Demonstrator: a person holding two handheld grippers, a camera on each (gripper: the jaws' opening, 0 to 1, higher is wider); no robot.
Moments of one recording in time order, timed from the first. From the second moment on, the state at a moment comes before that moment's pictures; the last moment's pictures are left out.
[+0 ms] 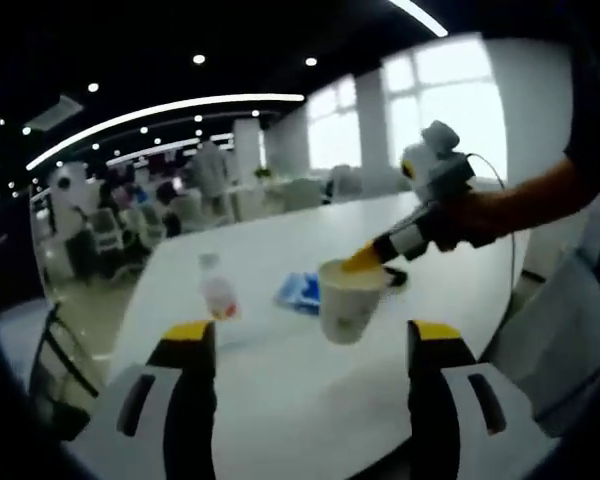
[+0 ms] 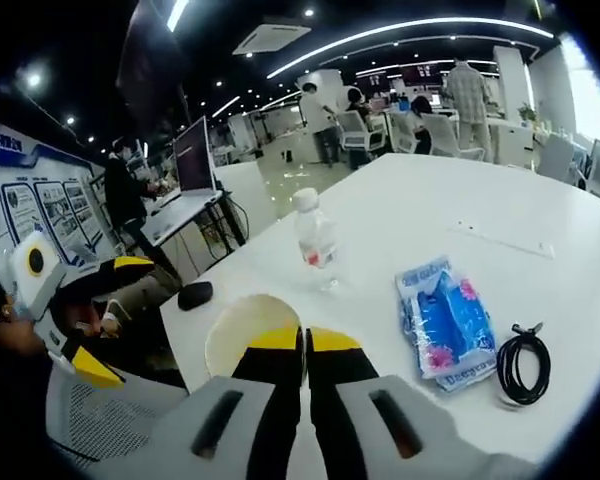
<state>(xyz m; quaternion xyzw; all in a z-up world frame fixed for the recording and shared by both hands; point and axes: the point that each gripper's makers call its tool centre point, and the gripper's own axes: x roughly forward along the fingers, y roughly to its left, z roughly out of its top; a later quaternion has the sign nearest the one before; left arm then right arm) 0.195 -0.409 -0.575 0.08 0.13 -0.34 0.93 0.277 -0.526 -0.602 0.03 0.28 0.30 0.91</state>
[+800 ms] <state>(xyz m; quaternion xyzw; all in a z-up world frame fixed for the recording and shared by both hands) 0.191 -0.416 -0.592 0.04 0.13 -0.36 0.92 0.342 -0.534 -0.583 0.08 0.28 0.30 0.91</state>
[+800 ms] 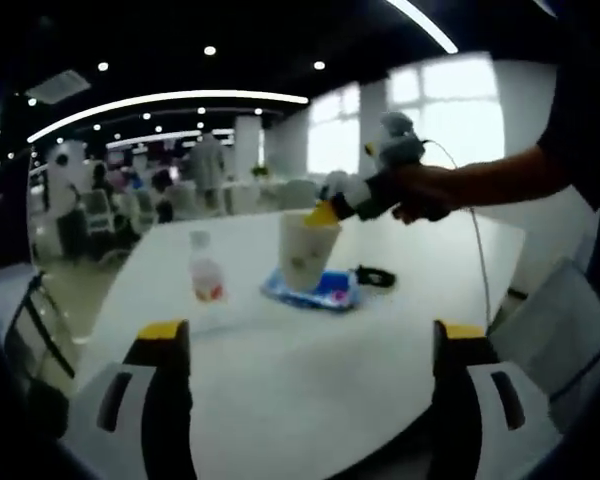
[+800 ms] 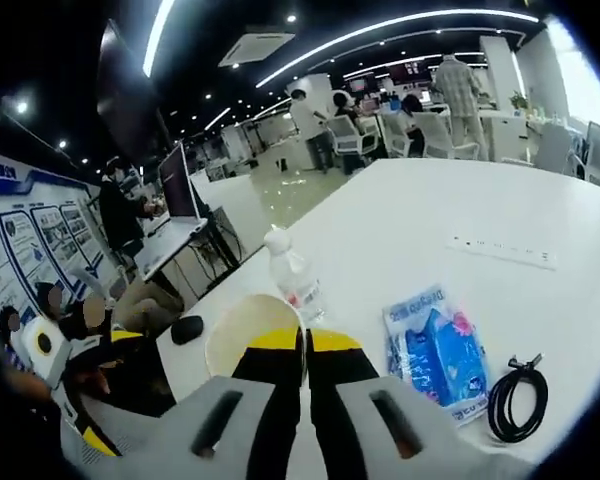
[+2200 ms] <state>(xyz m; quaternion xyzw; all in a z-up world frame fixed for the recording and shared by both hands) 0.191 -0.414 -0.604 0.05 0.15 -0.36 0.92 0.427 -0.517 -0.624 0.07 0.29 0.24 0.92</state>
